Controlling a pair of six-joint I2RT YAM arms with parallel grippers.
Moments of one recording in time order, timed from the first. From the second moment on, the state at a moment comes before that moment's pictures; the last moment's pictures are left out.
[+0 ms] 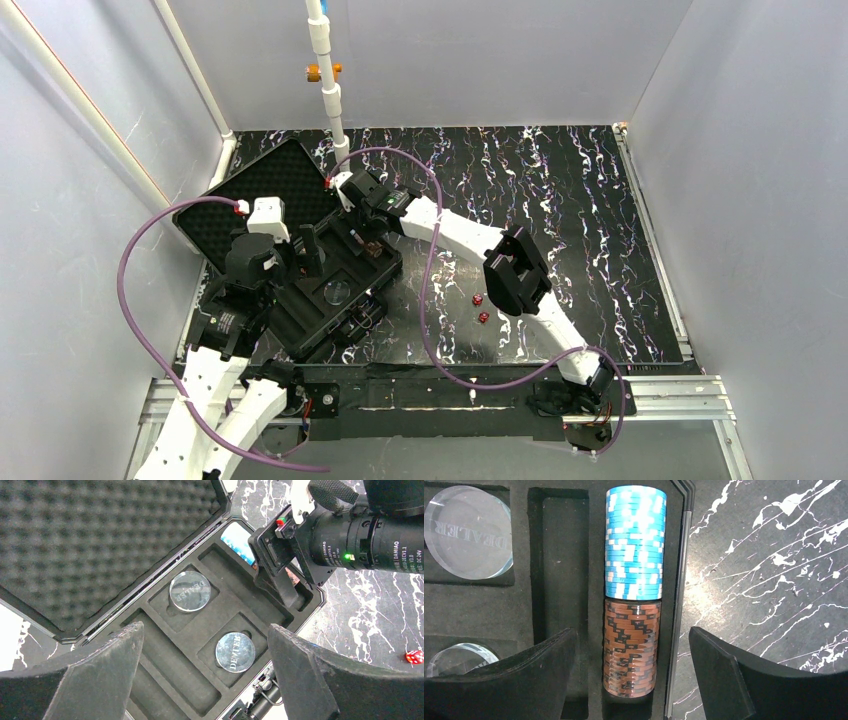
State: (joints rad) left arm -0.29 0.62 0.85 -0.69 -0.27 -0.17; right arm 0.98 2.37 2.18 -0.68 0.04 0.07
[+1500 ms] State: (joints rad) left arm -0.29 0.62 0.85 -0.69 -0.27 -0.17; right arm 0.98 2.13 1.79 -0.55 0.05 0.16
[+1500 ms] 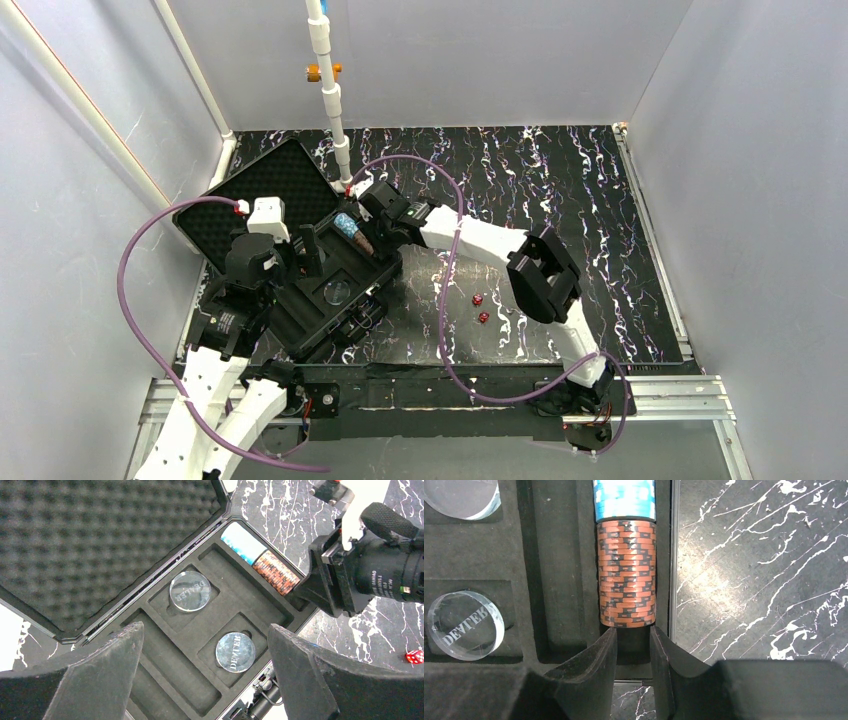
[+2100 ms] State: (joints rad) left arm -0.29 0.62 0.85 -0.69 -0.27 -0.17; right arm 0.98 2.22 1.94 -0.54 0.03 0.14
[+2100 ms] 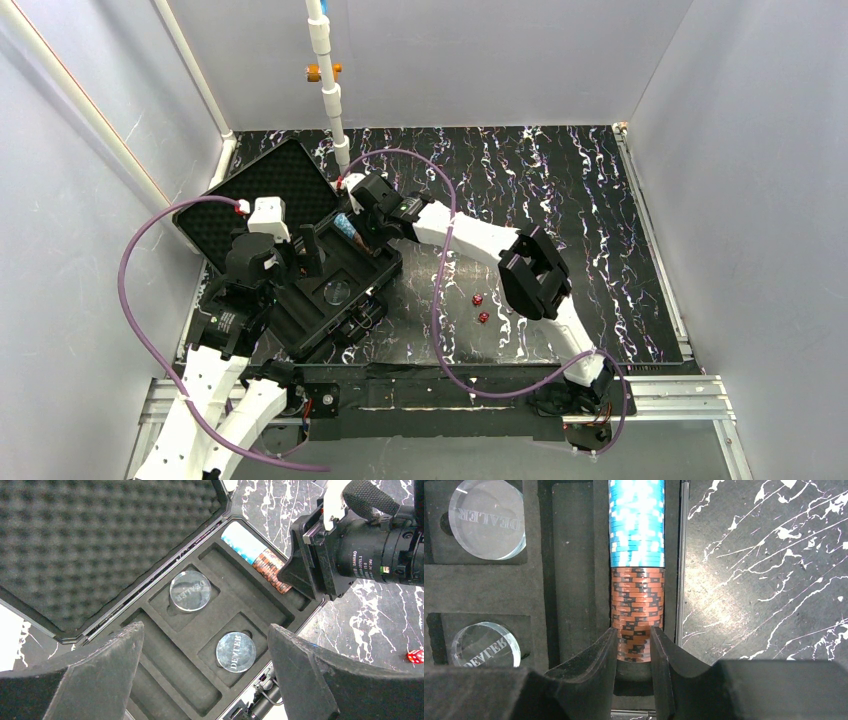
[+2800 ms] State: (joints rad) left arm -0.29 0.62 0.85 -0.69 -0.27 -0.17; right arm 0.98 2.05 1.74 -0.47 0.03 0.11
